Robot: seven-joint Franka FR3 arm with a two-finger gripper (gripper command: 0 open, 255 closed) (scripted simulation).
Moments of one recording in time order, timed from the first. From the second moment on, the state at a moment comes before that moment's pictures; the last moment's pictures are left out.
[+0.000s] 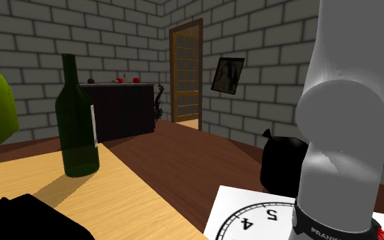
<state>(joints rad) -0.49 0.03 1.07 -1.69 -0.18 1.65 1.54</state>
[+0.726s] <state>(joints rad) -0.49 0.03 1.07 -1.83 -0.18 1.80 1.56</state>
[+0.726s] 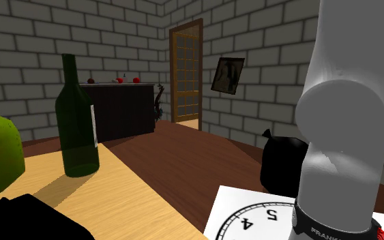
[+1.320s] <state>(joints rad) -0.48 0.08 1.07 -1.93 -0.23 1.91 1.61</state>
